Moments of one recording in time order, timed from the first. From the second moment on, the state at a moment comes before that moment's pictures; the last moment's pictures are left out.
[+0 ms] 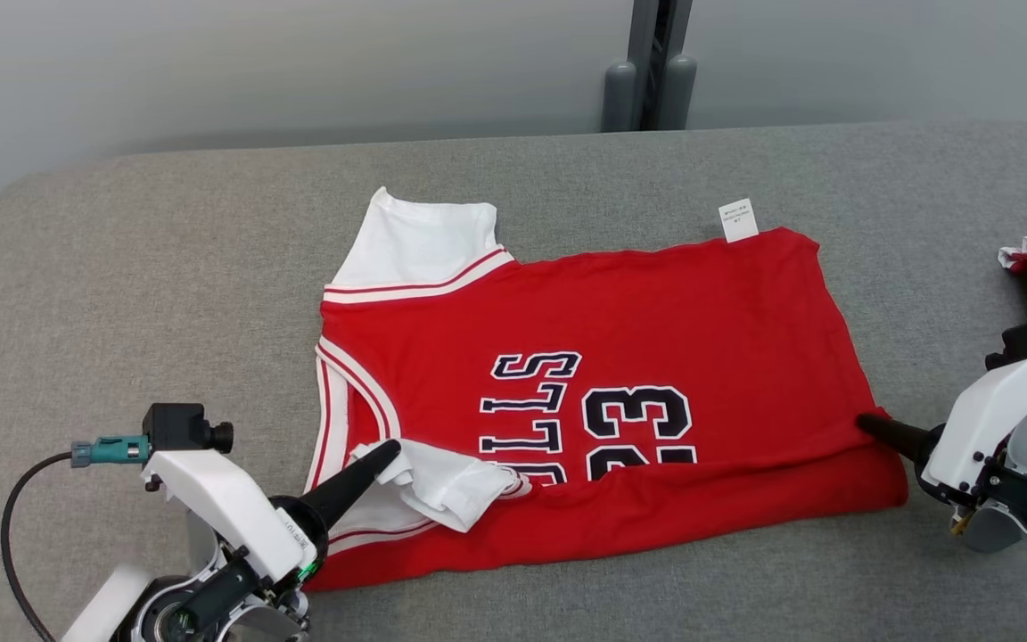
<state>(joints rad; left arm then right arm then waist) -0.22 0.46 -0.52 0.02 -1.60 0.07 0.38 -0.50 -0.40 0.32 0.66 1.11 0.13 0.59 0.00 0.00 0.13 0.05</state>
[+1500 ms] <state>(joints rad) -0.28 0.26 -0.32 0.33 -1.17 0.08 -0.26 -0.33 -0.36 0.22 0.47 0.67 0.13 -0.19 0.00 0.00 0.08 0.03</state>
